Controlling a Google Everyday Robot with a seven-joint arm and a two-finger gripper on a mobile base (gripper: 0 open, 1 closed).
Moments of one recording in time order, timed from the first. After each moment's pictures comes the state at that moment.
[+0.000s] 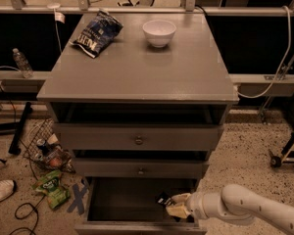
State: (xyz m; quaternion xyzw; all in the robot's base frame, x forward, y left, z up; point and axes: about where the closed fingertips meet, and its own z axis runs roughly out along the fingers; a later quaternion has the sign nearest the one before) arm 0.455 -0.105 0.372 -0.36 0.82 0.34 0.28
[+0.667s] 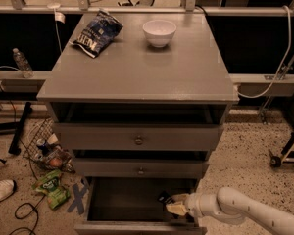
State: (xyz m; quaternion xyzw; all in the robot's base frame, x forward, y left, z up) arm 0.488 -0.115 0.291 -0.33 0.83 0.34 0.29
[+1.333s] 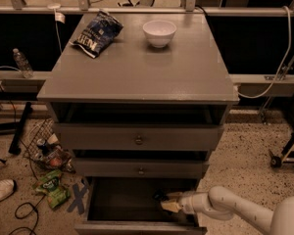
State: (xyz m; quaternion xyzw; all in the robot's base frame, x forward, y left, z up) arm 0.518 -0.099 0.237 -0.32 0.82 0.36 0.30
